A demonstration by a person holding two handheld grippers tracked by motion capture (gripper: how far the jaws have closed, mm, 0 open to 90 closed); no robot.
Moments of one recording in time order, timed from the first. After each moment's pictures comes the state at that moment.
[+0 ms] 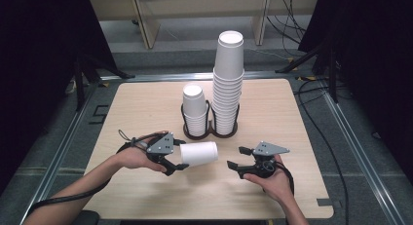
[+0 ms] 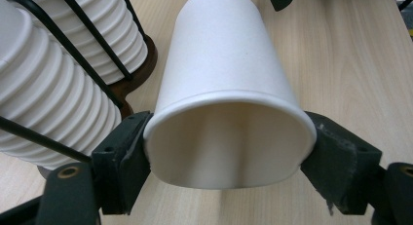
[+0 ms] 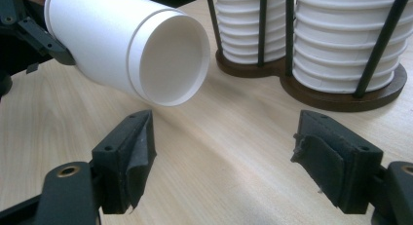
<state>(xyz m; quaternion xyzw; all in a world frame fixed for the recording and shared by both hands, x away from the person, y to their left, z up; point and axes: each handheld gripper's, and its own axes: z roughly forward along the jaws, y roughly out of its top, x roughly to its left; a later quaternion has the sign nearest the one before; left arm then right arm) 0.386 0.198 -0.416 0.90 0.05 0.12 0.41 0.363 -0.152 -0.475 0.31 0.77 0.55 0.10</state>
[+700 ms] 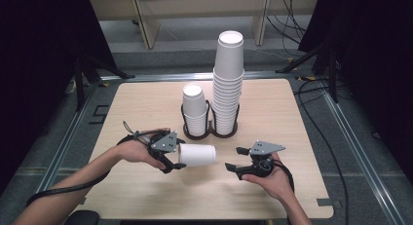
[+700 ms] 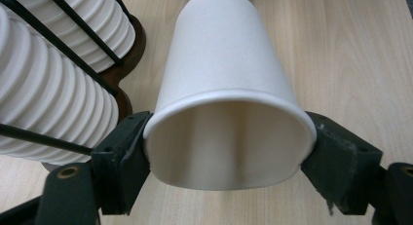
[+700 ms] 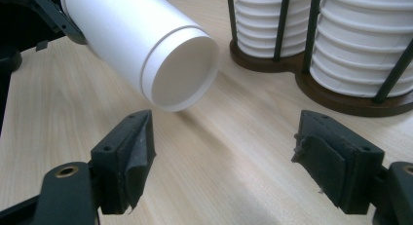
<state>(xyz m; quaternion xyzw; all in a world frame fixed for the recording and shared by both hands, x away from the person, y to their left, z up) 0.393 0.193 -0.404 0.93 0.01 0.11 0.35 0.366 -0.146 -0.468 0.28 0.80 0.53 0.09</state>
